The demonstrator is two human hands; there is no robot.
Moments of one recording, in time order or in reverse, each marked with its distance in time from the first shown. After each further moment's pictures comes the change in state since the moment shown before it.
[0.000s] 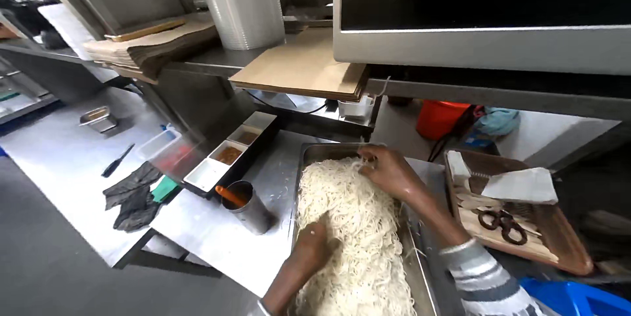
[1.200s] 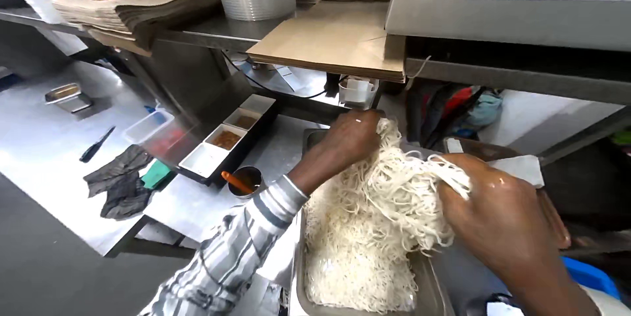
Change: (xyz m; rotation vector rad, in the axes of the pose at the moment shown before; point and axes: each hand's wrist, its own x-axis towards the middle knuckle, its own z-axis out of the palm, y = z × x) left_hand 0.022 0.114 -0.148 0.226 0.335 0.602; right_hand -0.114 -0.064 -0.025 -0.336 0.444 -0.036
